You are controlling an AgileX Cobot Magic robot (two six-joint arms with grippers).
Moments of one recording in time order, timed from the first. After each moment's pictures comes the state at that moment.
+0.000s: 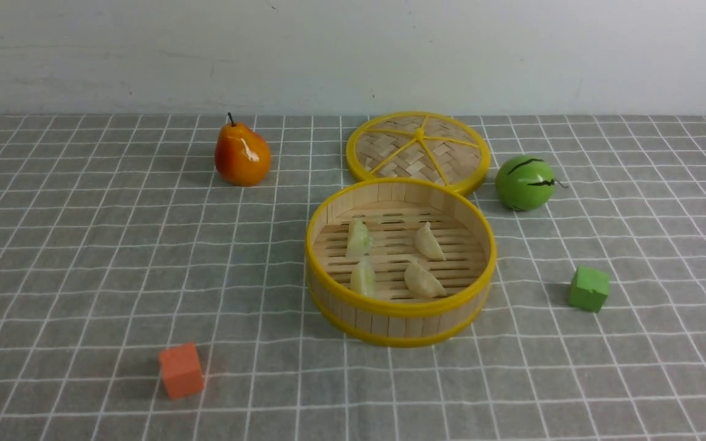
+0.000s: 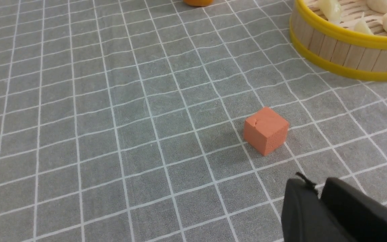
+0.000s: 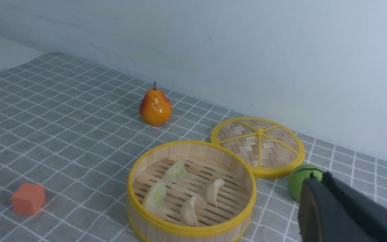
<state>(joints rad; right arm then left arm) 0.18 0.47 -0.61 0.60 0.38 -0.61 -0.50 0.21 -0.35 0.37 0.69 -0.34</state>
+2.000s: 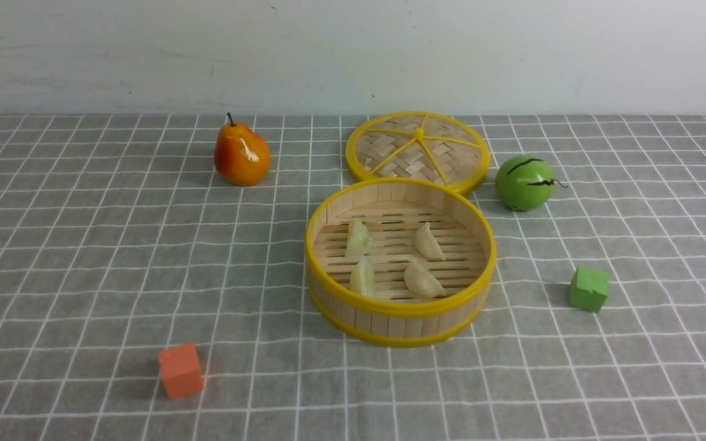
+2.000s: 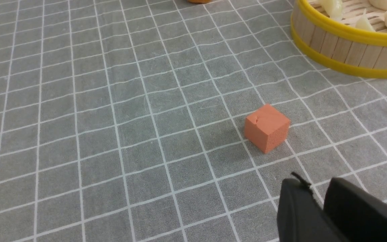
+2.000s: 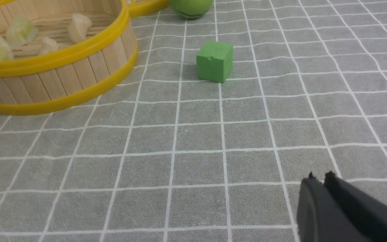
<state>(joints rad) 0.03 -0.01 0.02 0.09 0.38 0.04 -0.50 0.21 -0.35 0.37 0.69 -0.34</state>
